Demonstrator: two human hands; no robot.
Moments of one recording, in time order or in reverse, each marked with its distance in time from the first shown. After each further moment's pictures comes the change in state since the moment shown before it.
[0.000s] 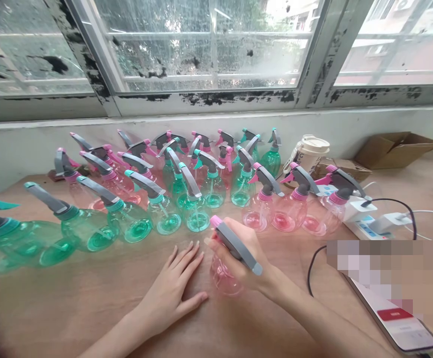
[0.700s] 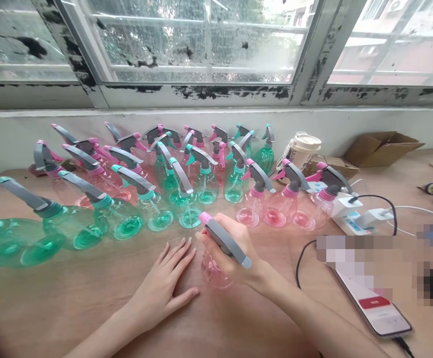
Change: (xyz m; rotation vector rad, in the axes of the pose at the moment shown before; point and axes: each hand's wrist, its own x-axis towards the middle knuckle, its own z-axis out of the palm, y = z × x) left_hand 0.002 -0.002 0.002 -0.019 0.041 0.016; right_hand 0.001 0.003 0.001 -0.022 0.040 -0.026
